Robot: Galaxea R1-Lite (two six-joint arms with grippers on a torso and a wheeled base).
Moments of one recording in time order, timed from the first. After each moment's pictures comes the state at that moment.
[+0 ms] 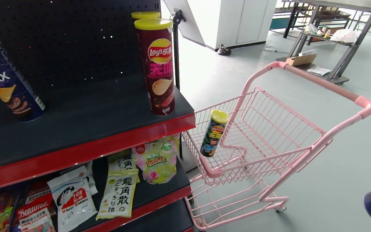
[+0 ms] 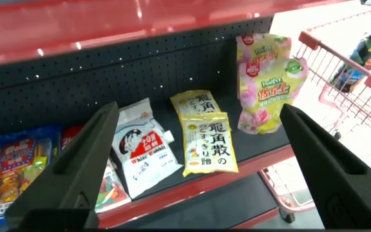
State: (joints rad) left arm 0.00 0.00 0.00 0.00 0.03 0.00; right arm 0.12 0.56 -0.51 0.05 0.00 -0.14
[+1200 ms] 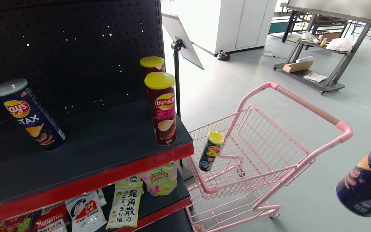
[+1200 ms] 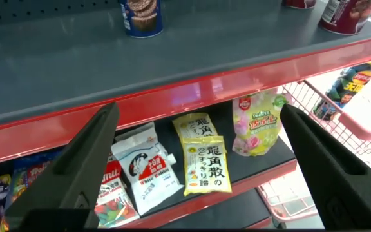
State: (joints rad) left arm 0.00 0.00 0.00 0.00 0.03 0.00; right arm 0.24 0.75 -0.61 0.04 0.15 -0.20
